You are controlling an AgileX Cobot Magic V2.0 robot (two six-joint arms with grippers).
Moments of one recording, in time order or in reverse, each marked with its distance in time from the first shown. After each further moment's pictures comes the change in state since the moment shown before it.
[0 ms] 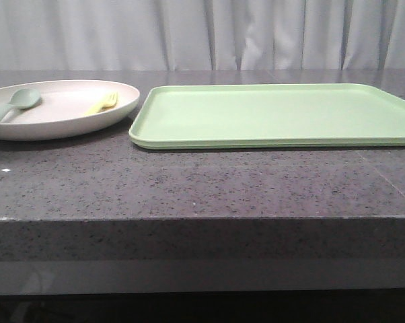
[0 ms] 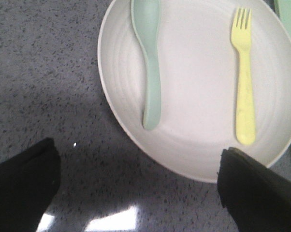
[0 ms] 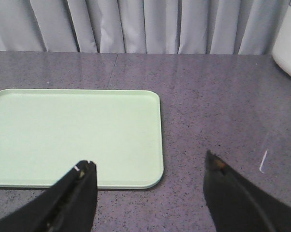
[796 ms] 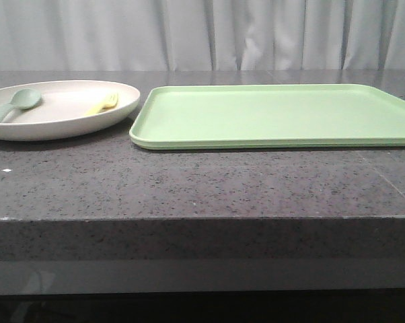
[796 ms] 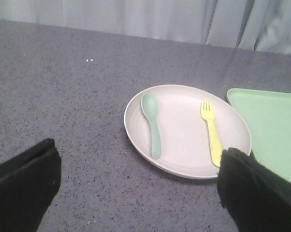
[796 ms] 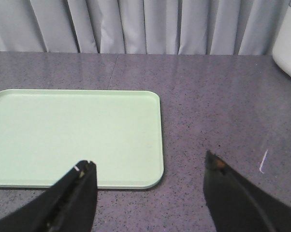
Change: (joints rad) left arm -0.157 -0.789 0.283 0.406 -0.124 -0.317; right arm 0.000 -0.002 0.000 0.000 0.000 0.000
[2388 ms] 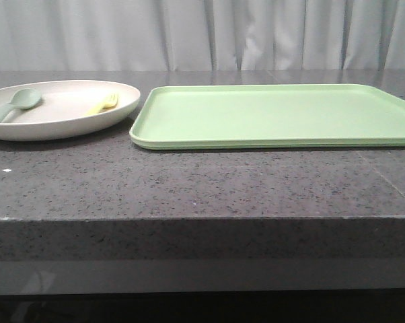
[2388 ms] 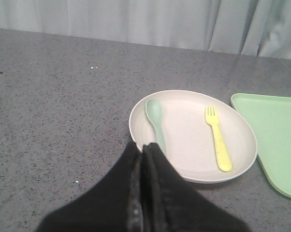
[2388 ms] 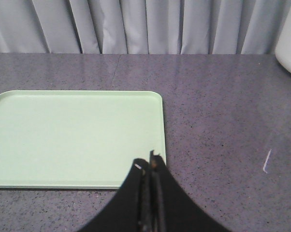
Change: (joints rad) left arm 0.000 -0.071 0.072 0.018 -0.066 0.000; right arm 0.000 0.000 0.000 0.011 -0.001 0.000
